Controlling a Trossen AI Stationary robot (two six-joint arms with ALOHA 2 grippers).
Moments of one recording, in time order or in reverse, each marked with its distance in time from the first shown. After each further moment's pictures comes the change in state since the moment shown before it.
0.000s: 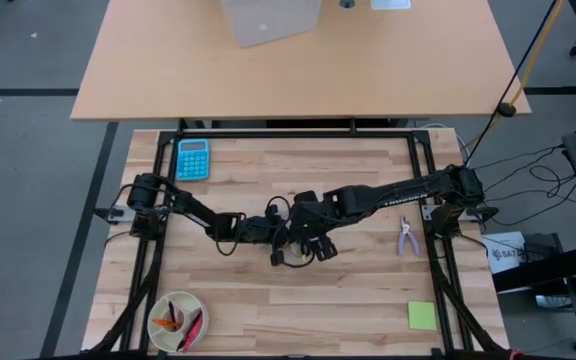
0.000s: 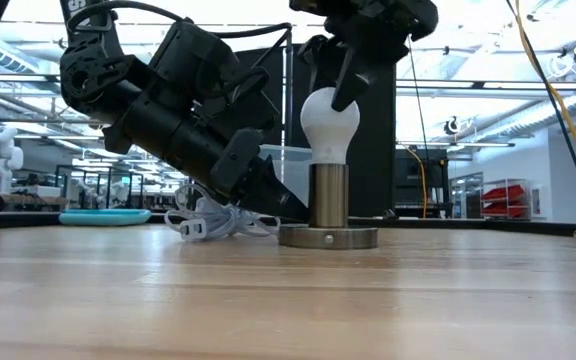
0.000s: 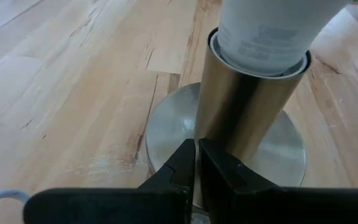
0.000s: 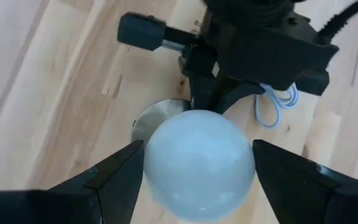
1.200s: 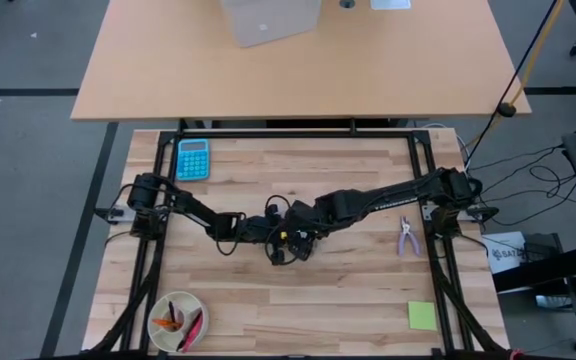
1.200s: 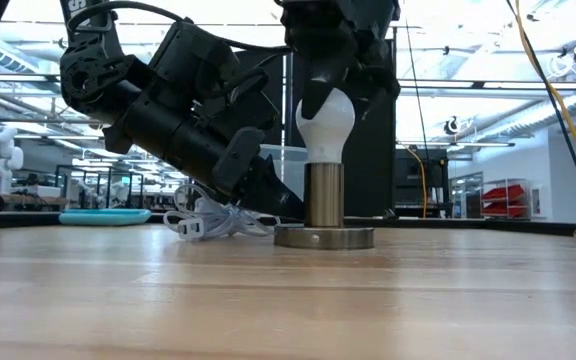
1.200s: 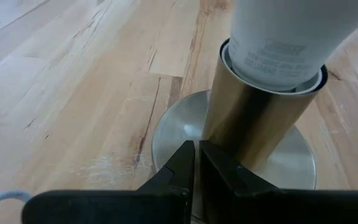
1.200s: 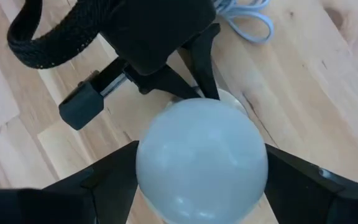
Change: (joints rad) left arm 0.002 0.000 -0.001 0.006 -0.006 -0.016; right arm 0.005 0.074 0.060 -0.065 0.048 0.961
